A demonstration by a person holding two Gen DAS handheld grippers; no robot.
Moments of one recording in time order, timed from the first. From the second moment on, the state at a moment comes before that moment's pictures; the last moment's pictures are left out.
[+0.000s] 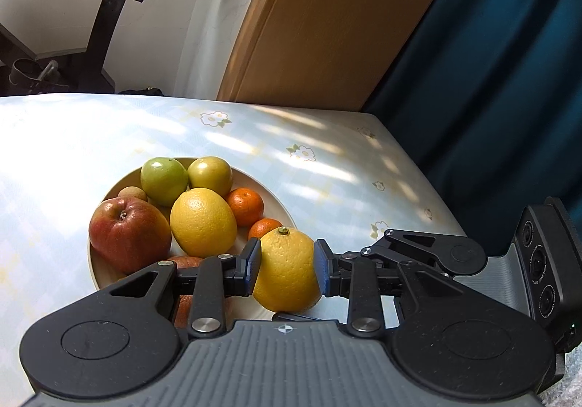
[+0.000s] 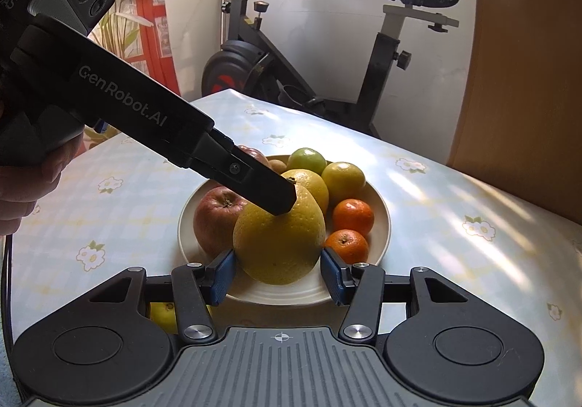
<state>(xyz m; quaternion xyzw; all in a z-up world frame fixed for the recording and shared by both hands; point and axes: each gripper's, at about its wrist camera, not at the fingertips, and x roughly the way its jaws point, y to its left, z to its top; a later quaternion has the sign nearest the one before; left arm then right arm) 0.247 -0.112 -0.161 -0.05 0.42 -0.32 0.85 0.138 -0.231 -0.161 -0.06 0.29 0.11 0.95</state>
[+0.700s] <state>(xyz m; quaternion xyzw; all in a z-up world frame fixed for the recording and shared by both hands) 0.269 -0.112 -0.185 -0.04 0.45 -0.31 0.84 0.162 -0.235 -0.184 -0.05 0.32 0.10 0.94</state>
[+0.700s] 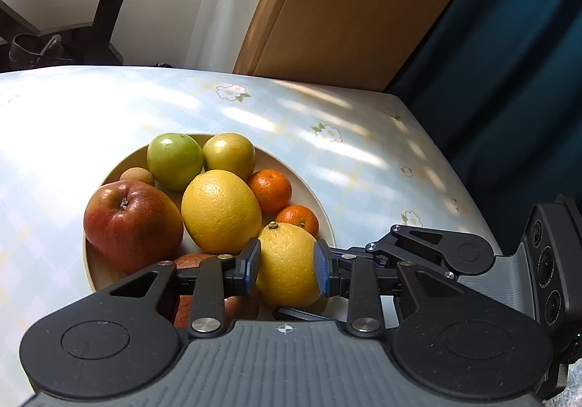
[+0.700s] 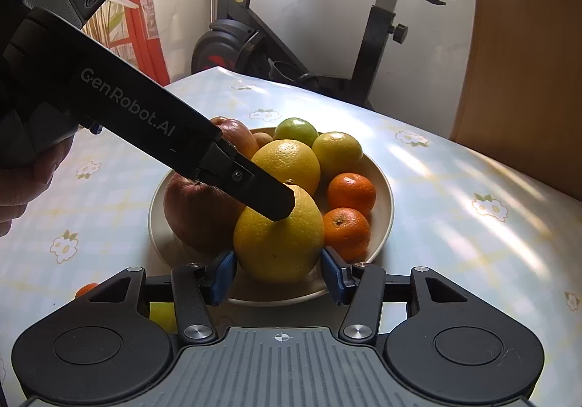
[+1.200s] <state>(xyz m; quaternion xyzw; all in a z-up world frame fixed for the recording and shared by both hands) 0.241 -0.097 -0.156 -0.03 0.42 -0.29 0.86 0.136 -0.234 -0.172 -0.03 0.31 0.08 0.95</state>
